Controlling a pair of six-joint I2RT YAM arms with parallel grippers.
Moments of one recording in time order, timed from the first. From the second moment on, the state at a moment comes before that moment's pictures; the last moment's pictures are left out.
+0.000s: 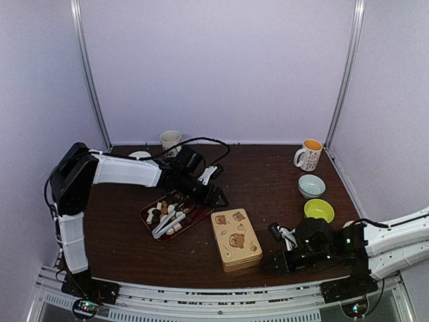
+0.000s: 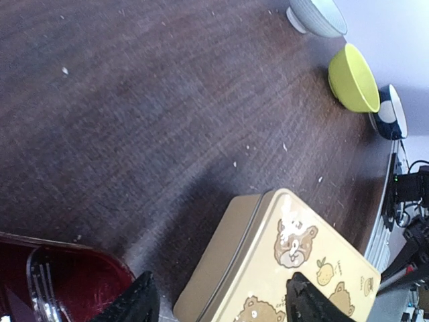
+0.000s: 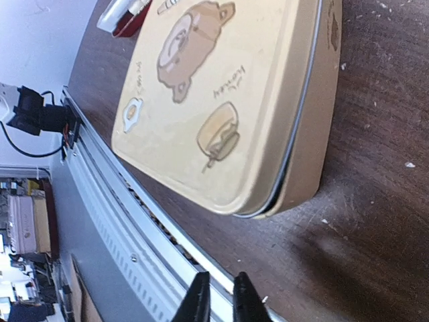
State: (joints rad) left arm -0.78 1.99 1.35 -0.22 0.47 -0.33; right arm 1.17 1.02 0.35 -0.06 -0.15 0.92
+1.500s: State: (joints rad) left arm -0.78 1.97 1.12 0.08 0.41 -0.56; right arm 0.73 1.42 0.35 0.28 -0.28 0.79
